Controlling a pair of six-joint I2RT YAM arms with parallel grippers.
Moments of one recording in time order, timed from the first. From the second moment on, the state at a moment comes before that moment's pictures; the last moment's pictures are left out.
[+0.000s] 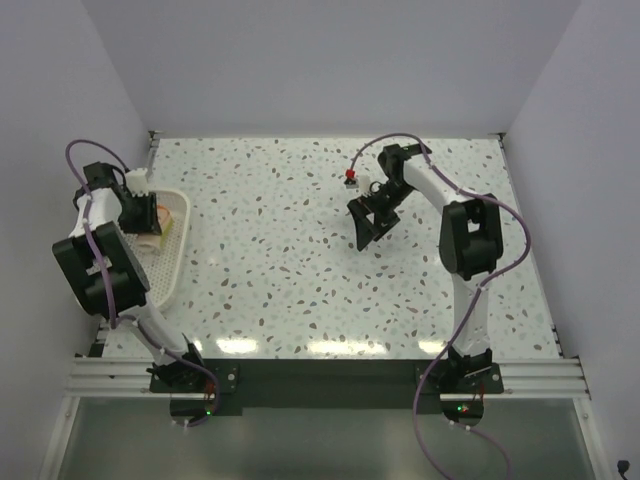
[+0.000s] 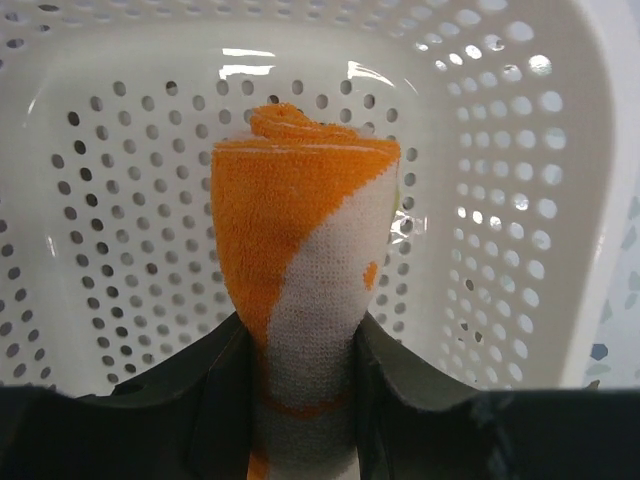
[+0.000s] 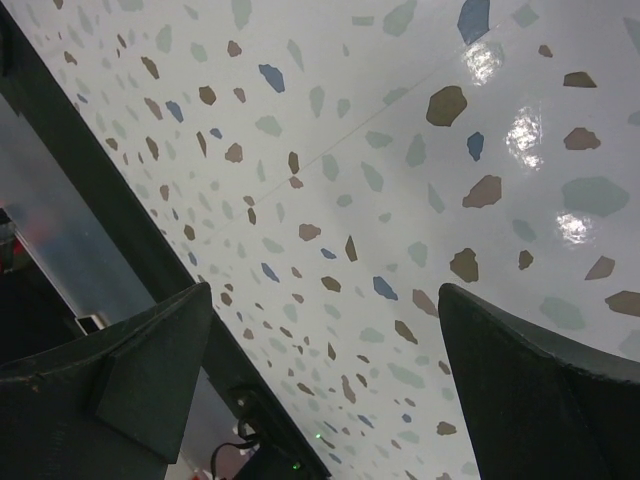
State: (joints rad) left arm 0.49 1.79 1.35 -0.71 0.27 0.39; right arm 0.31 2.16 1.83 -1.31 -0.64 -0.48
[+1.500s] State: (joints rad) left arm 0.45 1.92 1.30 -0.61 0.37 0.31; right arm 0.30 2.15 1.79 -1.26 -0.66 -0.42
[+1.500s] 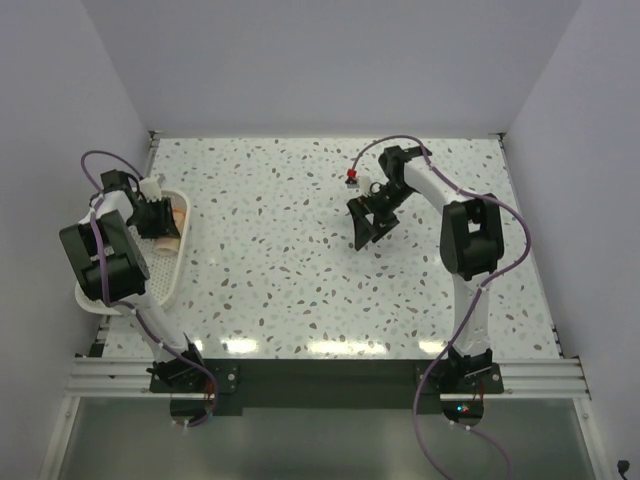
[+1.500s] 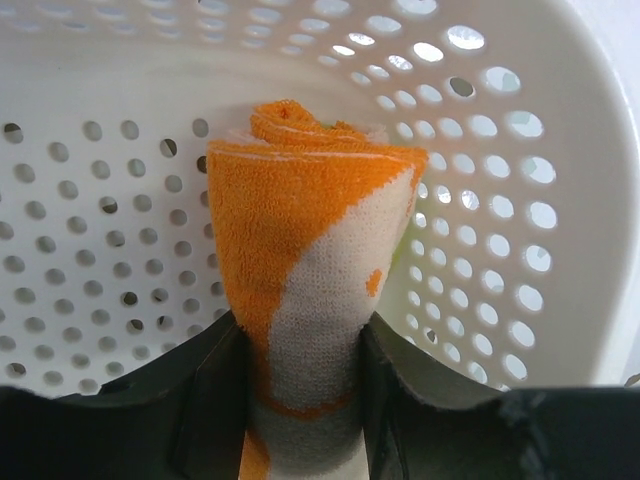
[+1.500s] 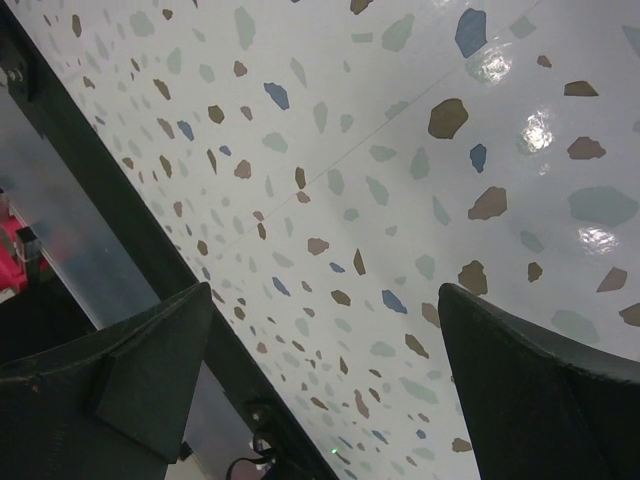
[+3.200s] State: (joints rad) left arm -0.17 1.80 1.82 -0.77 0.25 0.37; right arm 0.17 1.88 1.71 -1.02 -0.53 -0.23
